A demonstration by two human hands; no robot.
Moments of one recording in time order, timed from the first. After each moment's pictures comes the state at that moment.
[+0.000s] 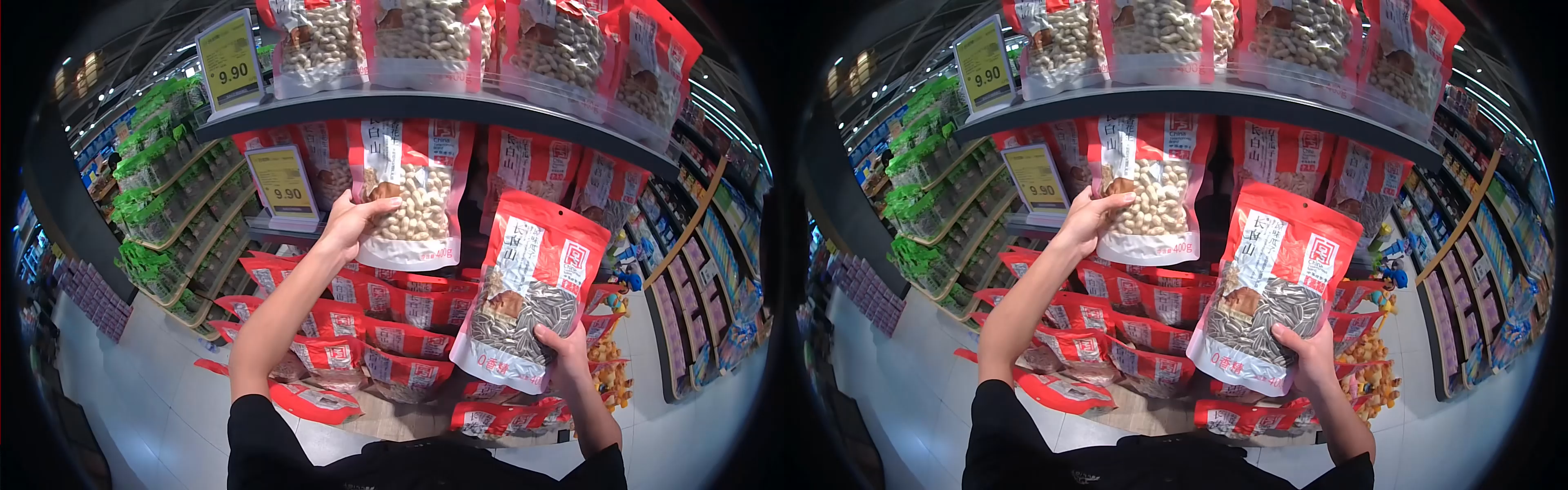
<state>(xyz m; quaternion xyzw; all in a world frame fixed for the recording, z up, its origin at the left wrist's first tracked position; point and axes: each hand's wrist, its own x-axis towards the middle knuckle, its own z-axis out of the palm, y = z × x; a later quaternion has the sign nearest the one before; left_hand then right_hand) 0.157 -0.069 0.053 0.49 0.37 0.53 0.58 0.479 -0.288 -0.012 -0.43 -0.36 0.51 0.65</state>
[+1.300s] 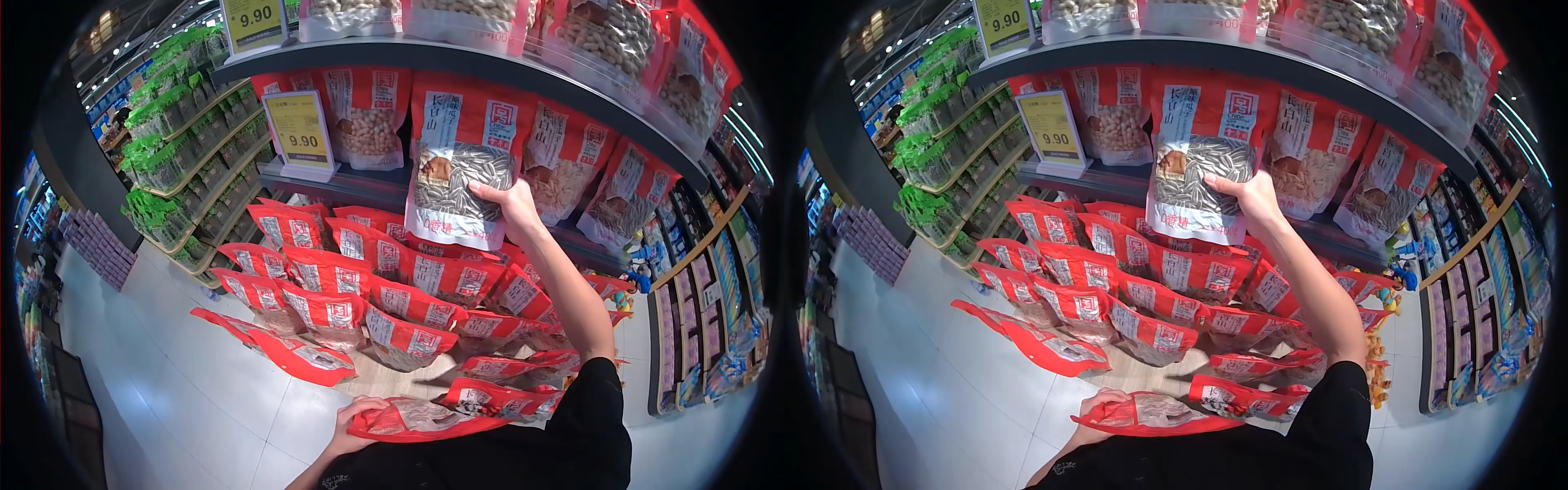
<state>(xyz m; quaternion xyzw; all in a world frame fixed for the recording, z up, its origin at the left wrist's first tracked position) 0.138 -0.422 -0.207 0.64 0.38 0.52 0.42 0.417 -0.099 0.018 -0.37 -0.51 0.57 0.53</state>
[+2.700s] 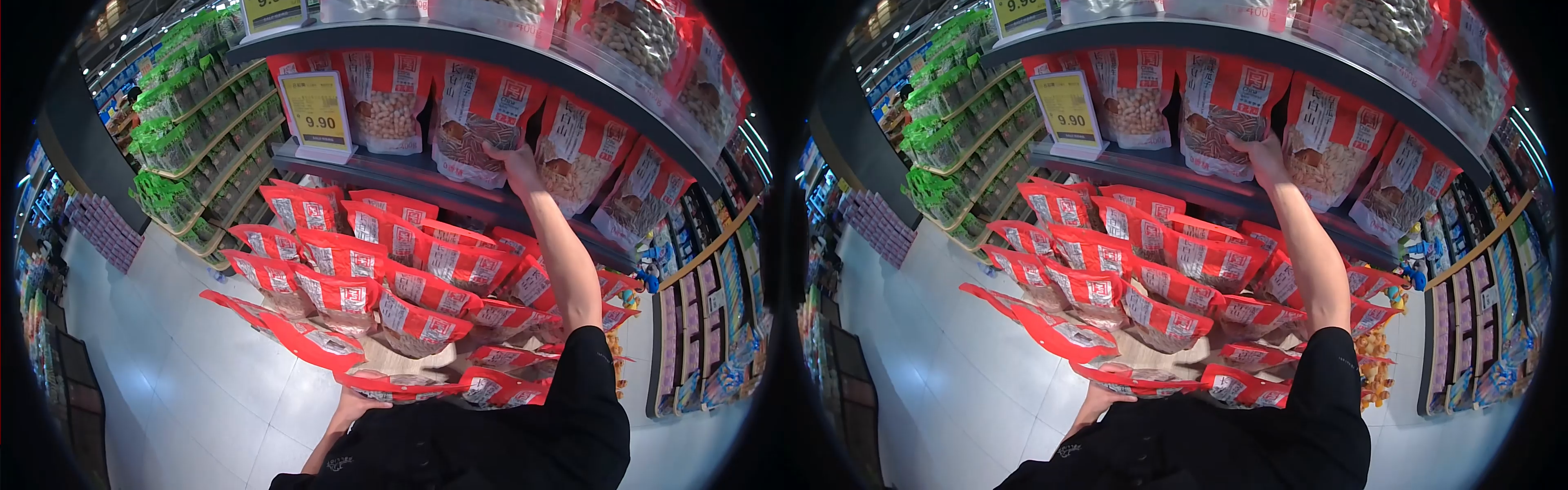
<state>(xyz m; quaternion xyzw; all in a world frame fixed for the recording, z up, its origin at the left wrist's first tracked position) 0.122 -0.411 -0.252 0.46 0.47 0.53 0.54 0.417 0.026 -0.026 -0.30 -0.53 0.52 0.60</state>
